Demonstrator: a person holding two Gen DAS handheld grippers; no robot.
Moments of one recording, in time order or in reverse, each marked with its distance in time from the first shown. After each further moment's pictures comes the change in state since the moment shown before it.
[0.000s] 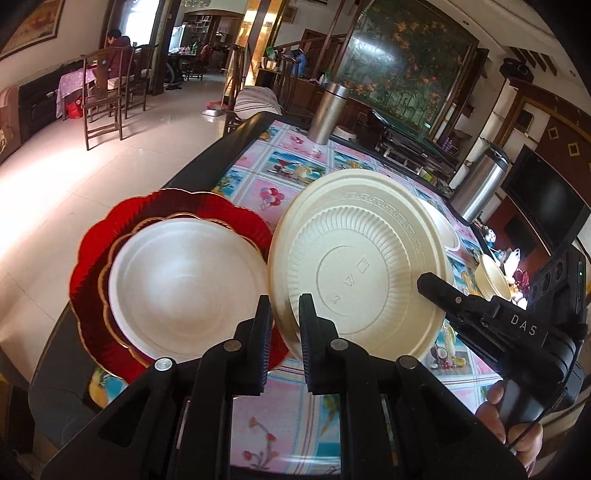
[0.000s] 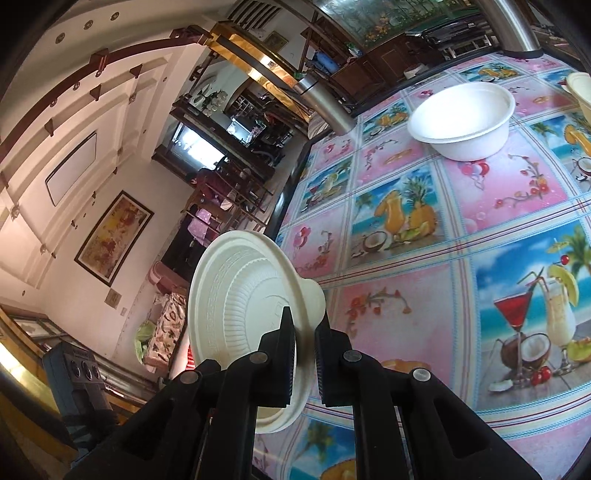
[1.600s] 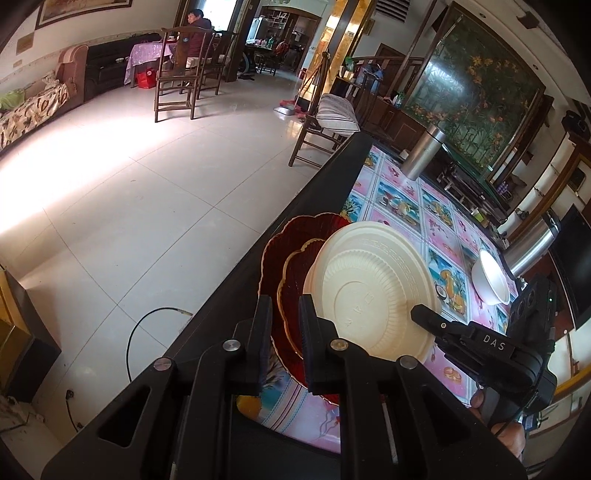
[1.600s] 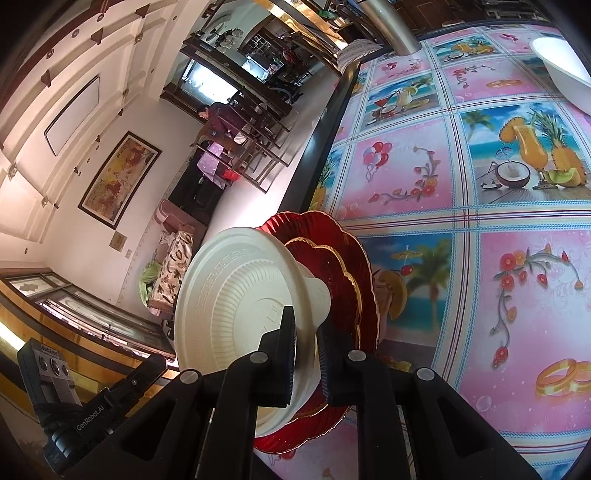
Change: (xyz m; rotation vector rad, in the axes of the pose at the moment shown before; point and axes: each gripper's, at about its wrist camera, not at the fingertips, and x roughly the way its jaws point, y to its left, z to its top) left arm -0.031 0.112 0.010 -0.207 -0.006 0.156; right arm 0.127 0.066 -0.029 -0.033 0.269 0.036
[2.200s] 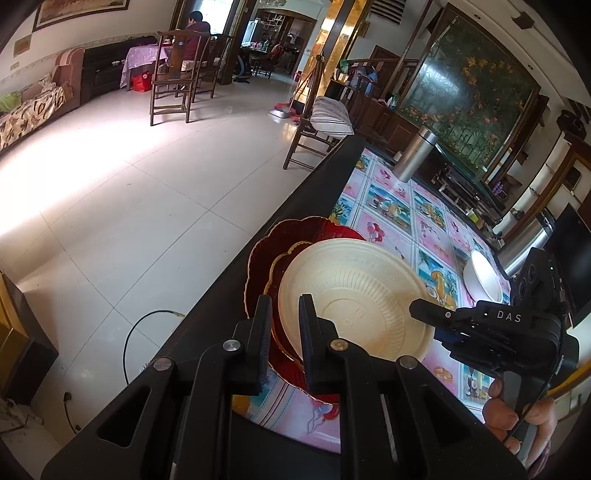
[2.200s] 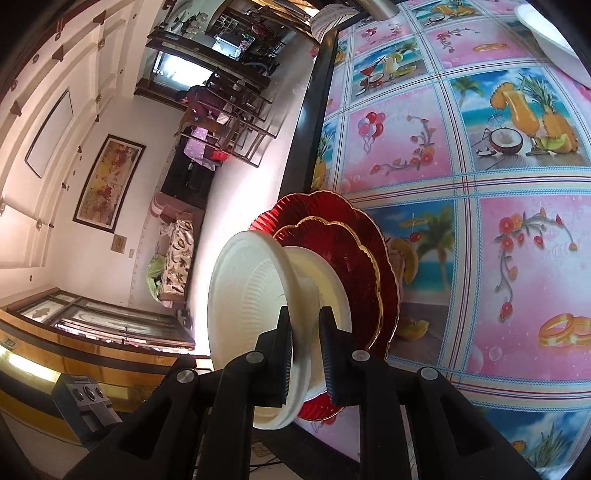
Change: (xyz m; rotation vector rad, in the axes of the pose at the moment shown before) left arm -0.010 -0.010 0.001 0.009 -0.013 -0.016; right arm -0.004 0.013 0.018 0.120 0.150 -0.008
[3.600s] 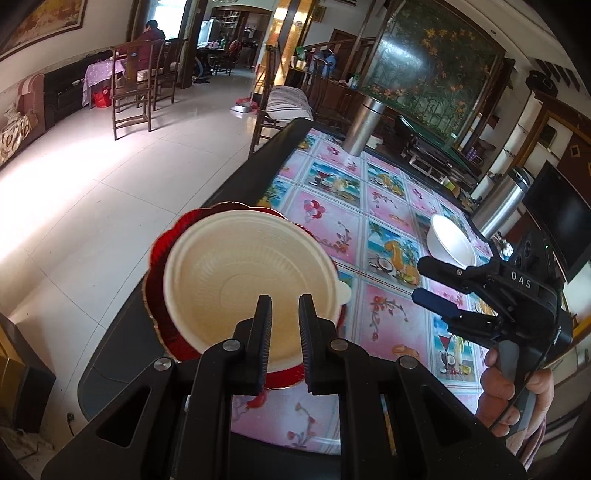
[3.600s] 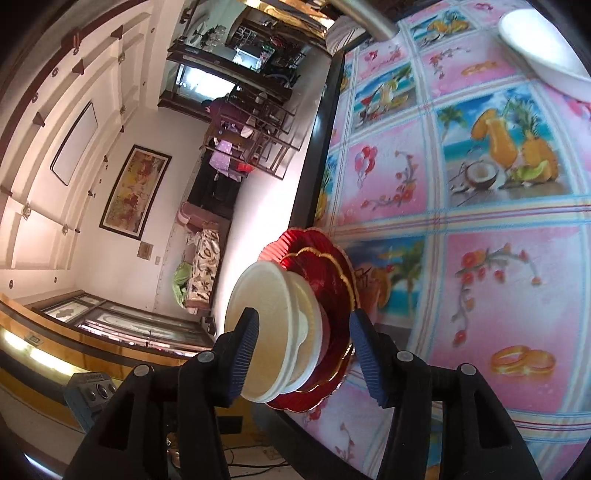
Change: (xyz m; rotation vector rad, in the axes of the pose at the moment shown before) left arm 0.004 -0.089 -0.017 0.161 0.045 -0.072; right arm -0.064 -0.055 0.015 0.014 -0.114 0.109
